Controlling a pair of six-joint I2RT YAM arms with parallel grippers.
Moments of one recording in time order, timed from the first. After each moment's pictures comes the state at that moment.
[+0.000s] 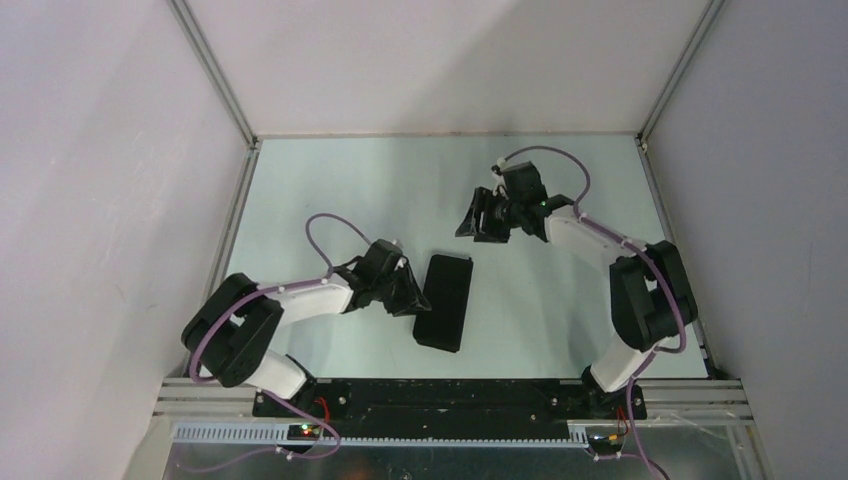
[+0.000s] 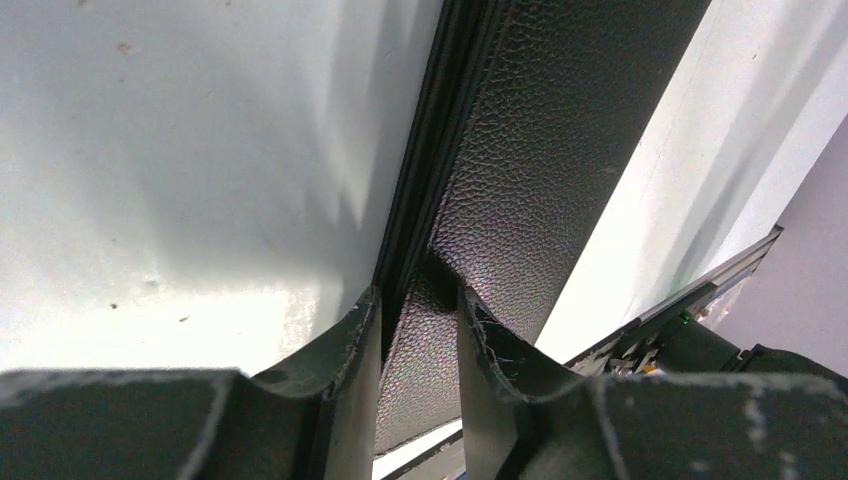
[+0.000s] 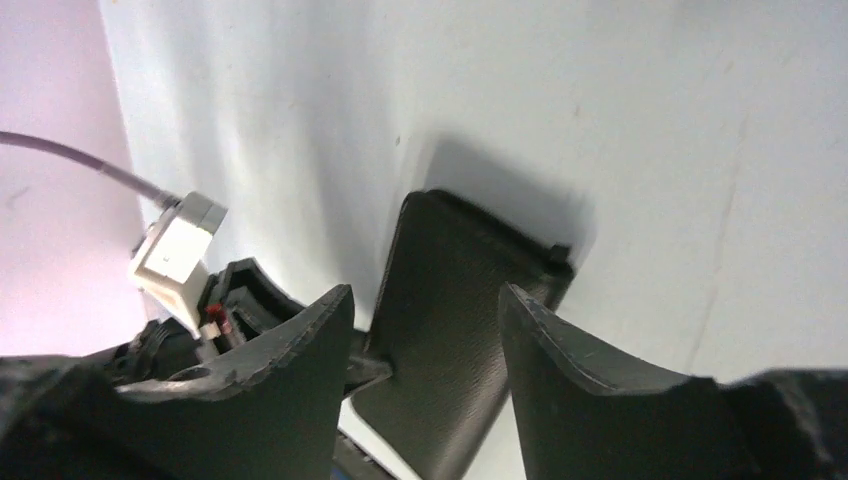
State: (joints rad) left arm -0.68 1.47 0.61 -0.09 0.24 -0.98; right arm 0.47 1.66 1.14 -0.28 -0.39 0.65
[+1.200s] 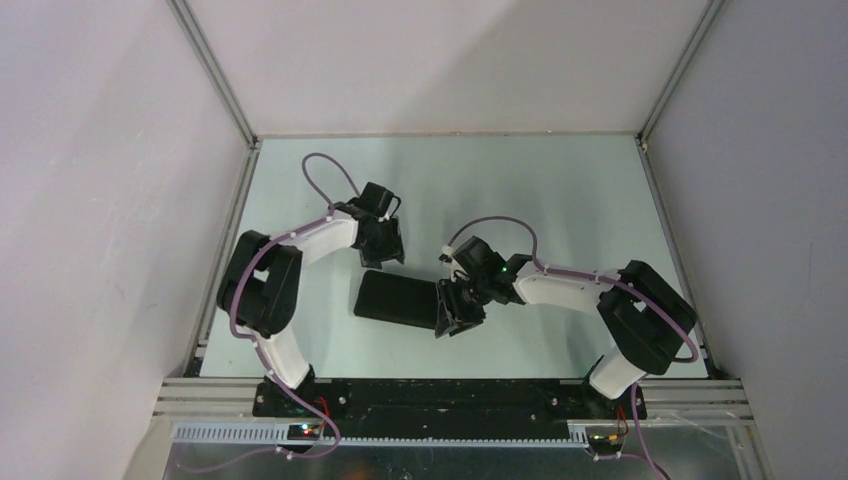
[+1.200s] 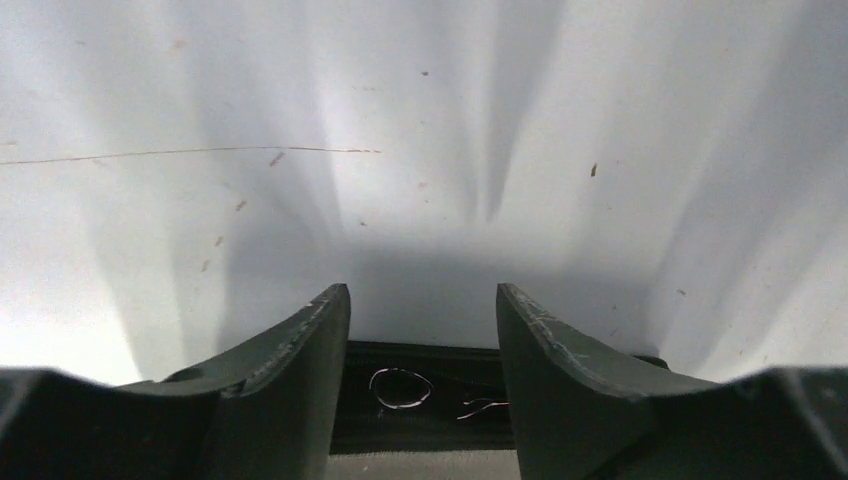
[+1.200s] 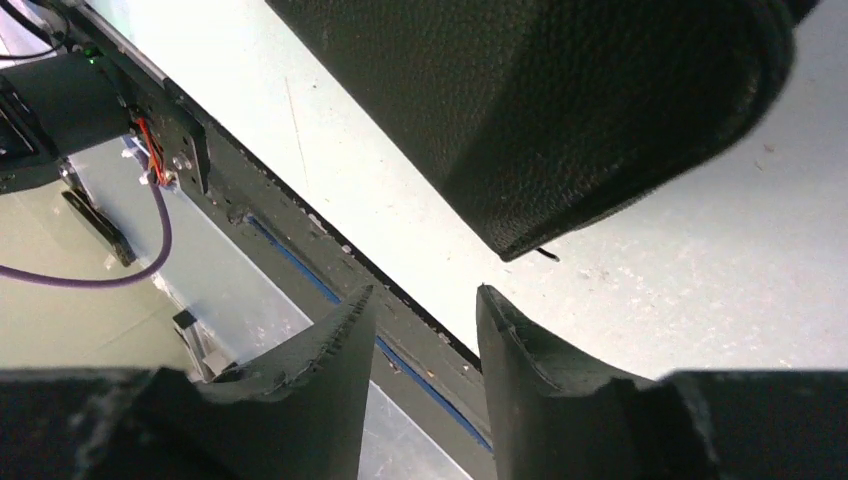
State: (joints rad) left arm -0.44 1.77 1.12 -0.54 0.04 -0.60; right arm 0.85 1.61 0.88 -0.32 -0.48 0.64
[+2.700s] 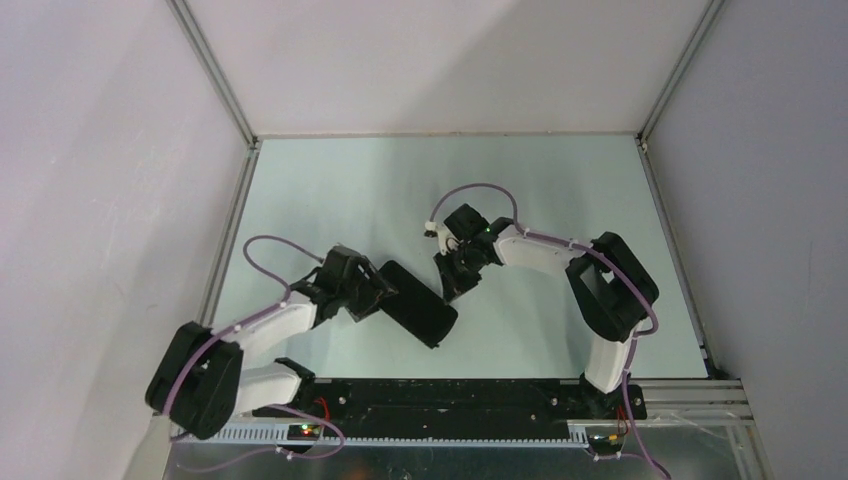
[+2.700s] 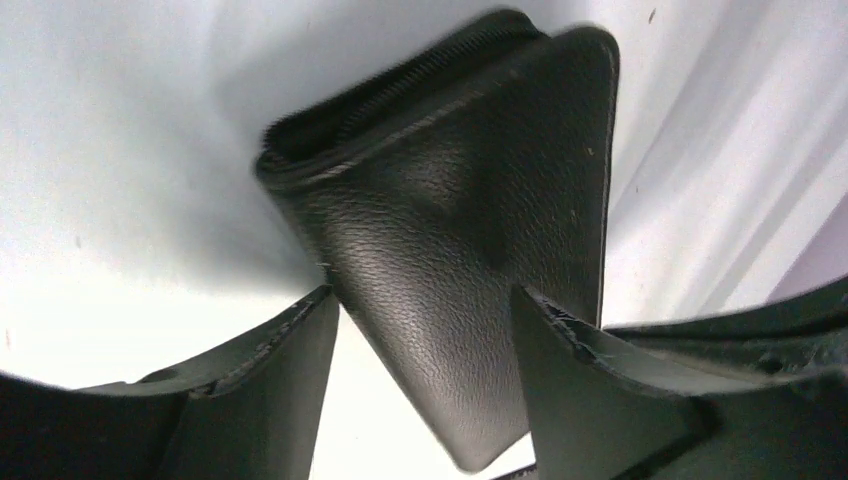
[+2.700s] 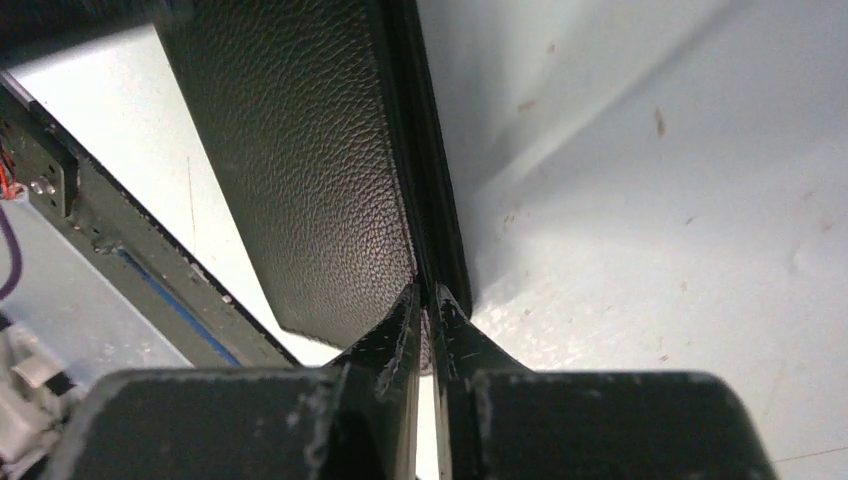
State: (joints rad) left arm -0.49 1.14 0.43 -0.21 0.05 -1.12; right arm 0.74 1.84 1.23 -0.55 -0.42 0.17
